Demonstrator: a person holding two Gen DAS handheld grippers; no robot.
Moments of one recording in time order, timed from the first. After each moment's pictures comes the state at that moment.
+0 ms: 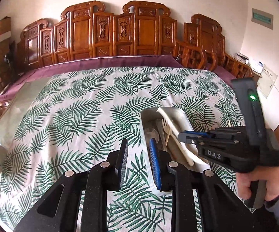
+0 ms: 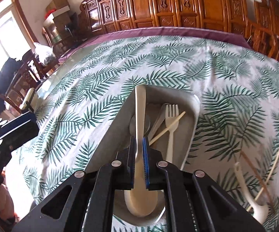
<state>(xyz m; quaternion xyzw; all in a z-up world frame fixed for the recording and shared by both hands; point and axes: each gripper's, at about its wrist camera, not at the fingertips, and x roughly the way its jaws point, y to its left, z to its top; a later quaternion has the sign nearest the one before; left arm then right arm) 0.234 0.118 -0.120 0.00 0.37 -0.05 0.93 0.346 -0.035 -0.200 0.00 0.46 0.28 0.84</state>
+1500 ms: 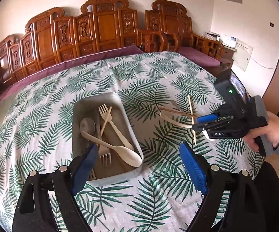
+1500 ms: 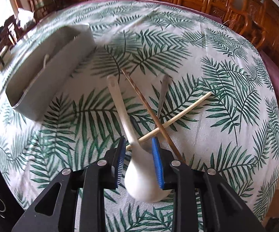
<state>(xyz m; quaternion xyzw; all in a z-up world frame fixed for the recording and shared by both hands) 0.206 -0.005 -0.146 0.06 0.39 -0.15 0.91 0.334 -0.215 -0.263 -0.14 0.54 0.21 0.81</state>
